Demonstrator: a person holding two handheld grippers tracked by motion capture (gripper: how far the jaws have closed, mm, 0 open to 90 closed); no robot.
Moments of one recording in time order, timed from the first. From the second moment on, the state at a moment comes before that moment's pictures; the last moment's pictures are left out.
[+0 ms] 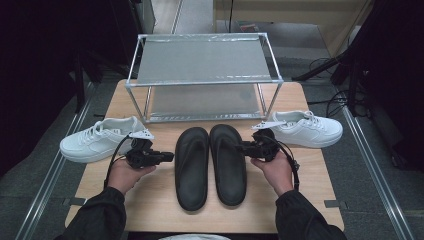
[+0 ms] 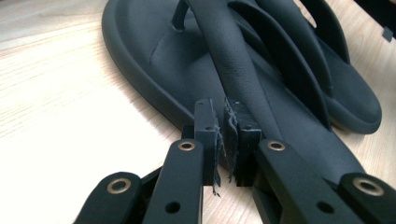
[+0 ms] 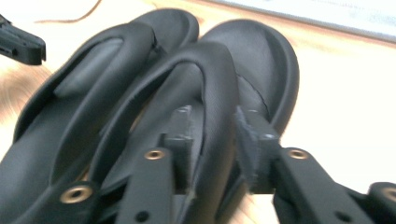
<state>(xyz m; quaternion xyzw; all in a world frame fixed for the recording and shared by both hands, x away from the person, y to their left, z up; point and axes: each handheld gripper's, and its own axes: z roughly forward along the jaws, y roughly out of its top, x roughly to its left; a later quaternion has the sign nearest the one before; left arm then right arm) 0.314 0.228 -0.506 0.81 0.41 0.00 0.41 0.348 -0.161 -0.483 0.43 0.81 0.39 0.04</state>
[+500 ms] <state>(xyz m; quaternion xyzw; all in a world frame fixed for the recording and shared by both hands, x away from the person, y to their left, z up) 0.321 0.221 -0.526 0.83 0.41 -0.02 0.39 0.349 -0.163 -0.484 0.44 0.81 0.38 0.04</state>
